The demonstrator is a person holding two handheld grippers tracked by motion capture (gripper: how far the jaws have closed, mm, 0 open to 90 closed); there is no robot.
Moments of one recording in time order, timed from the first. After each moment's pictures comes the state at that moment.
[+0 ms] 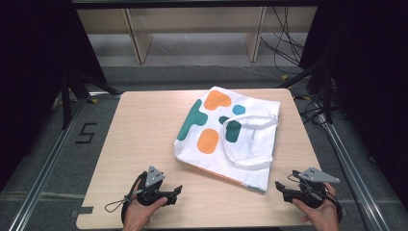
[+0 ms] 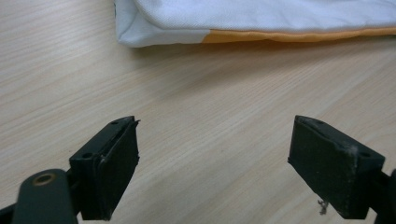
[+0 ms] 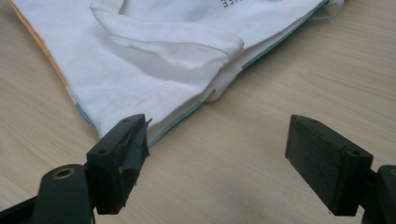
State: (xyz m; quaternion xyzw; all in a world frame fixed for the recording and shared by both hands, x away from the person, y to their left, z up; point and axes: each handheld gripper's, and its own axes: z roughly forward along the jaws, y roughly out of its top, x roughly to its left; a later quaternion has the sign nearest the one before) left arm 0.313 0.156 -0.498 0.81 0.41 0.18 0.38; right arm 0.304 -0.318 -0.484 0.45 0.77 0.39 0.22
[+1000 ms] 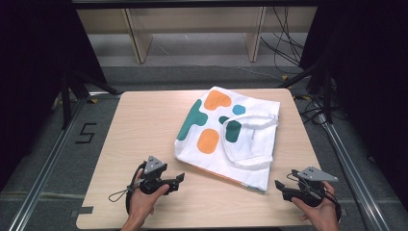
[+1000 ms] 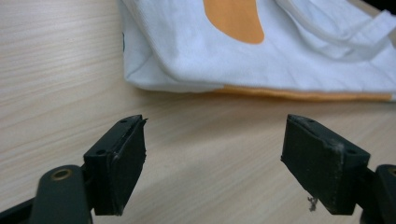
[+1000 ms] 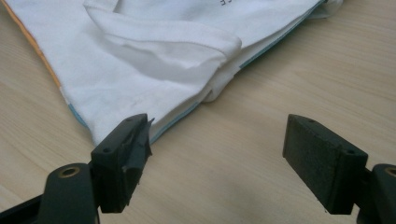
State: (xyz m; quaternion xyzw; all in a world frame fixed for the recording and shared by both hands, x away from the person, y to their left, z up) left arm 0.344 0.148 -0.492 0.74 0.47 0.15 0.45; right arm 0.308 -0.316 -0.485 0.46 0.77 0.39 0.21
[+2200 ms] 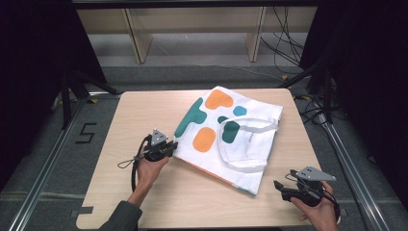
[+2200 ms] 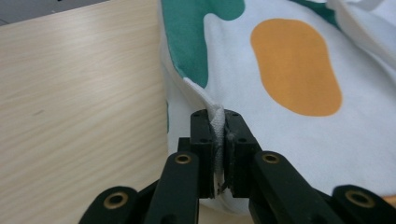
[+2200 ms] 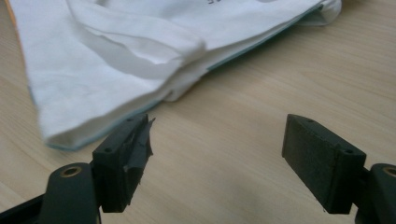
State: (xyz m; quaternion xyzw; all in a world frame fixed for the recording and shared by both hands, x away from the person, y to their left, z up) left arm 0.433 0.159 -0.488 0.77 0.42 0.23 0.42; right arm 0.310 -0.314 -0.488 0.45 0.78 0.38 0.21
